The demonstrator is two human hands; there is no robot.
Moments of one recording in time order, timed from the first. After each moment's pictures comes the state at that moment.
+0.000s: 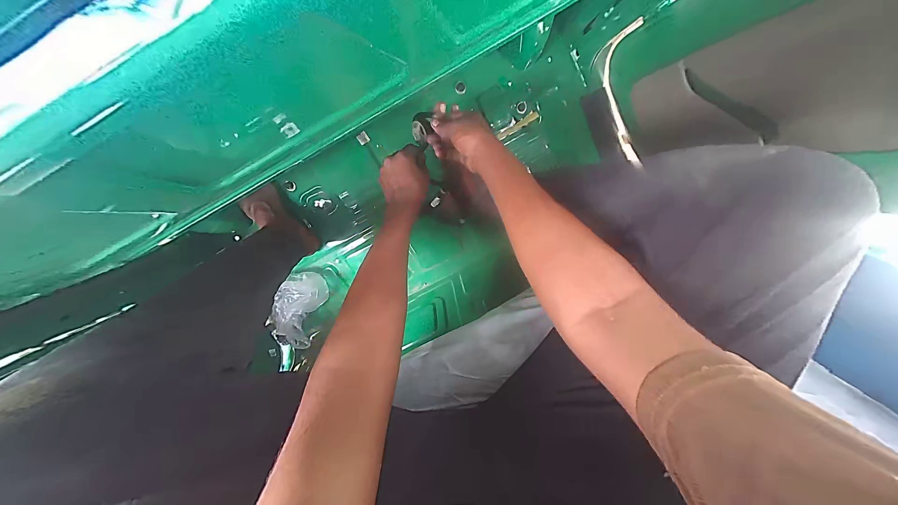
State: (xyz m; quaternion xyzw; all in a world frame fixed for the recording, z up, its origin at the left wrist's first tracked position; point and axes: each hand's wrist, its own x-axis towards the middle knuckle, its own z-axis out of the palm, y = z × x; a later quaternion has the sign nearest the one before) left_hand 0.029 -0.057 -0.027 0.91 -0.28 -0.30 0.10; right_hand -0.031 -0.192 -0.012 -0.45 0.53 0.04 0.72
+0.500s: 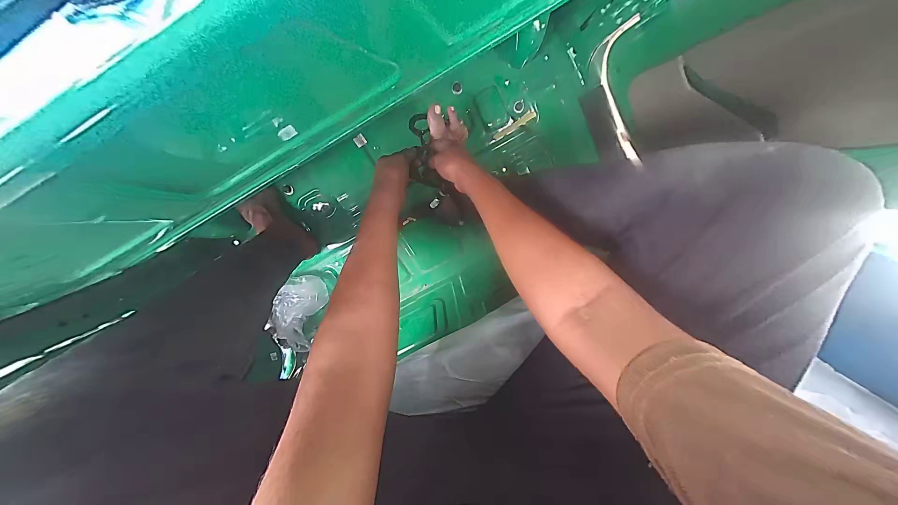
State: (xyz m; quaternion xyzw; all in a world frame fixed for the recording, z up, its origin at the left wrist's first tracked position) left_hand 0.052 -0.065 -0.030 0.79 0.07 -0.52 0.30; right_hand -0.039 -0.169 -0.063 -0.78 0.40 0.10 0.47
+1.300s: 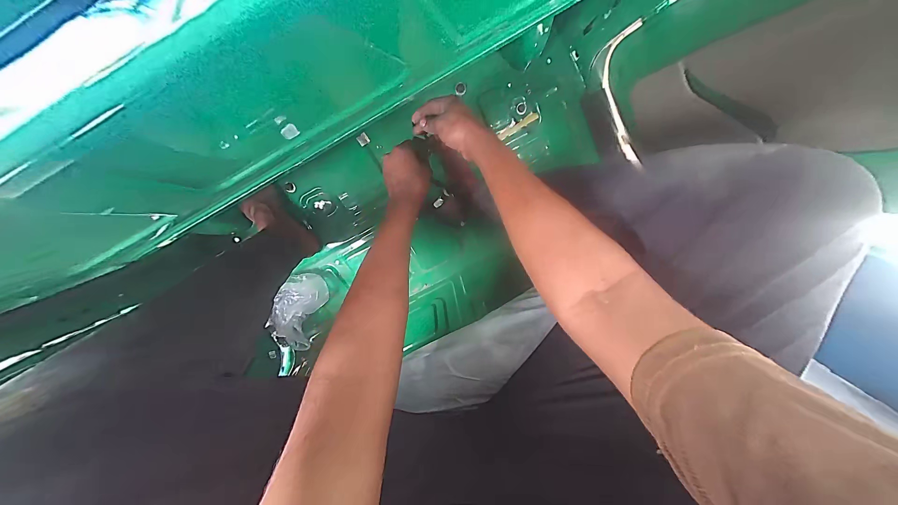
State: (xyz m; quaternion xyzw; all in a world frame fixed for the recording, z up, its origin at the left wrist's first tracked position) left_hand 0.036 -0.067 -0.021 0.89 -0.24 -0.34 0.16; right_hand -0.013 -0.206 -0.013 -0.64 0.41 0.12 0.64
